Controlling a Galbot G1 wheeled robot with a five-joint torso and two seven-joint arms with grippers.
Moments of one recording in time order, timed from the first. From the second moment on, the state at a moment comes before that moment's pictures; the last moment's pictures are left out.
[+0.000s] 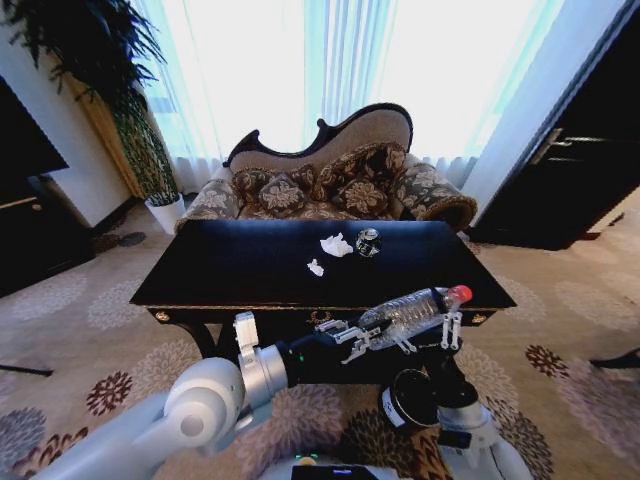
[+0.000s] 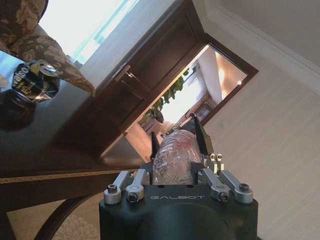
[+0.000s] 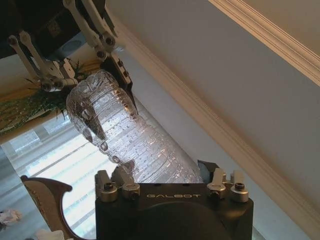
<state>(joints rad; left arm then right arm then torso) 0.85 -0.75 0.16 -2.50 -1.58 0.30 -0.28 -1.78 1.45 0.67 2.32 -0.78 0.65 0.24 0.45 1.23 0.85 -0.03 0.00</state>
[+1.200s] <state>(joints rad) 0.85 -0.66 -0.18 -2.50 -1.54 0.33 -0.22 -1.78 1.48 0.67 2.23 -0.71 0.66 0.26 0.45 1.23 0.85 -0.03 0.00</state>
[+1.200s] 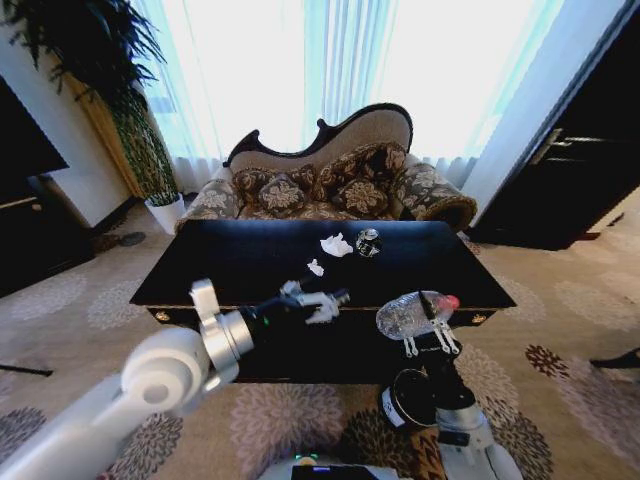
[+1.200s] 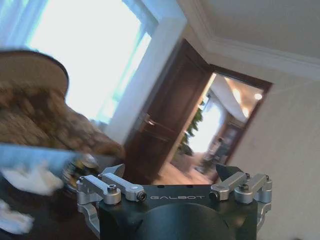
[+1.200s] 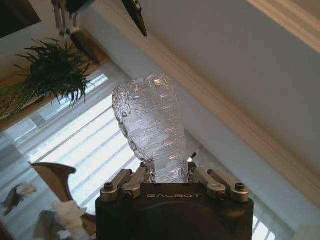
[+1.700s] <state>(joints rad) 1.10 -0.62 -0.56 -2.44 -1.07 0.21 -0.27 -1.82 1.47 0.70 2.01 -0.38 0.65 0.25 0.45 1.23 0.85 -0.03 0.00</state>
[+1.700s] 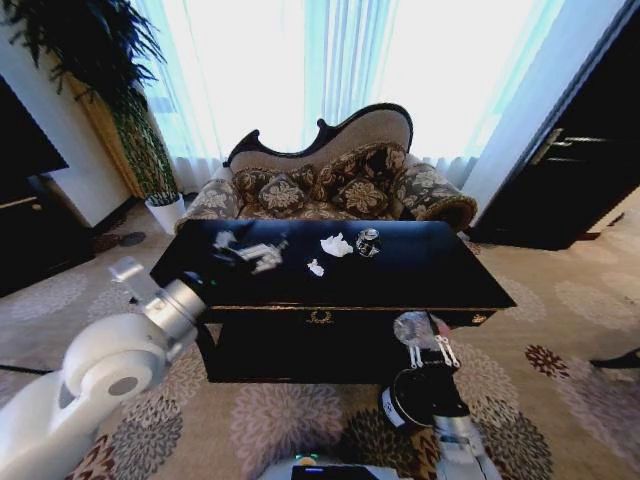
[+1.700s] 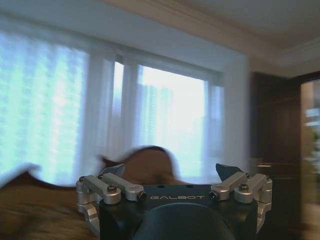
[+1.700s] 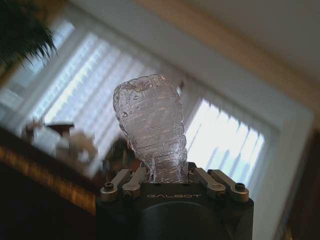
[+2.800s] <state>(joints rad) 1.71 -0.98 -0.99 -2.30 -0.75 0.02 -0.11 -1.45 1.36 0.57 1.27 0.23 0.45 0.16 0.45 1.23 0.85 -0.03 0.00</state>
